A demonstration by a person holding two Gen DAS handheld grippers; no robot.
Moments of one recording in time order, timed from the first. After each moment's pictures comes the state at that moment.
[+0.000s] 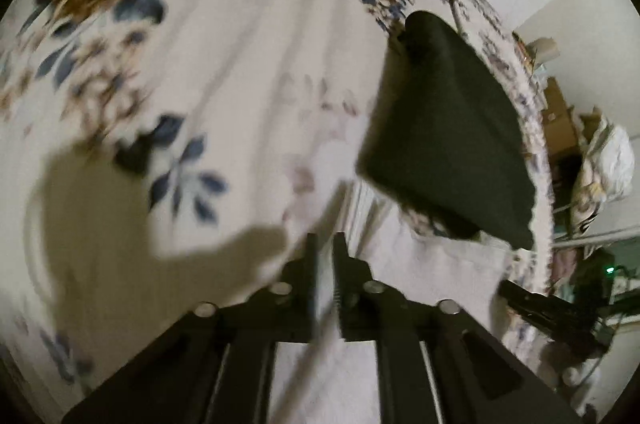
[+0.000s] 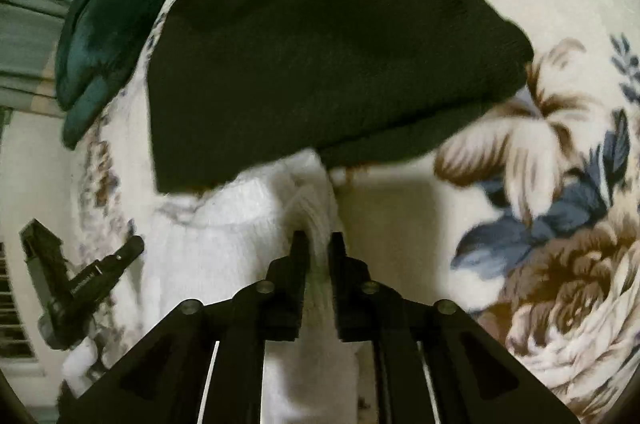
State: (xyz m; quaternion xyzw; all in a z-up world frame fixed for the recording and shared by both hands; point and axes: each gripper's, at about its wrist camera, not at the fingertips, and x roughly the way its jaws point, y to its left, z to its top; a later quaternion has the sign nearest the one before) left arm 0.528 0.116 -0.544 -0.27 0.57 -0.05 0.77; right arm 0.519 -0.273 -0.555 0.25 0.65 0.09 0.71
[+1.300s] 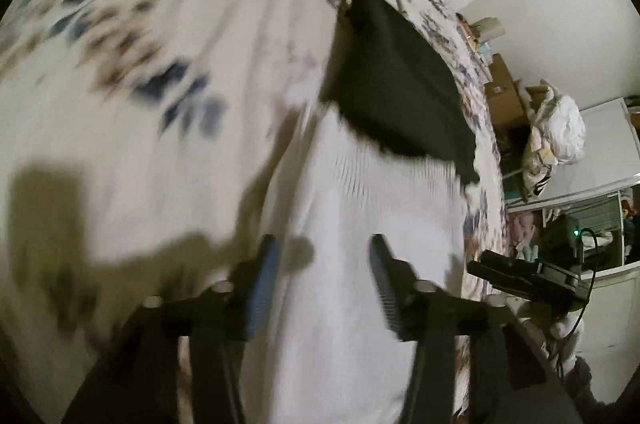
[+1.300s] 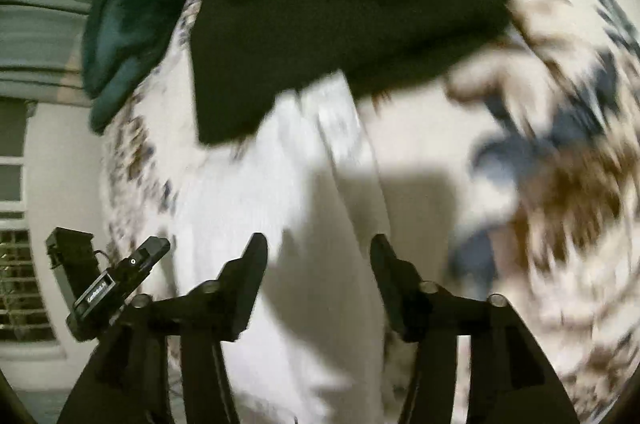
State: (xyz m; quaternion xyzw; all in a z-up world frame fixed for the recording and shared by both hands) left arm 0.444 0.138 -0.522 -0.28 0.57 -0.15 0.76; right arm 0.440 -0.272 -0.531 0.28 0.65 0.14 0.69
